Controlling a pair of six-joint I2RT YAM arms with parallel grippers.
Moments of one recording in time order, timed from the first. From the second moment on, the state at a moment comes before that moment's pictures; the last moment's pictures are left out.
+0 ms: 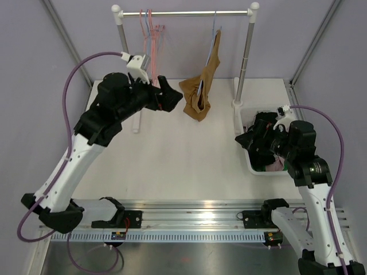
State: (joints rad) left arm -0.60 1.20 1.60 -0.57 0.11 -0.37; right arm 0.12 0.75 1.01 -0.73 -0.42 0.50
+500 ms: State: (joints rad) left arm -0.65 1.81 2.09 -0.39 -0.05 -0.24; right arm 0.12 0.49 0.97 -0.83 -0.50 0.51
